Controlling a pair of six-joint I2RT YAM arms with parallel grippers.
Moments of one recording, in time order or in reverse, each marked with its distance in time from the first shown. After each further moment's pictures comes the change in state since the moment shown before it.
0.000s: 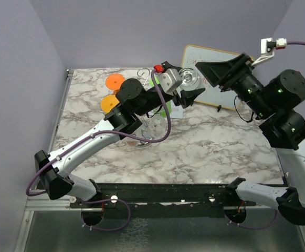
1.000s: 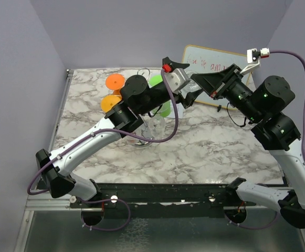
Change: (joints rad) left arm -0.006 0.029 0.066 -0.148 -0.075 0.177; right arm -0.002 0.001 -0.112 -0.024 -0.069 0.060
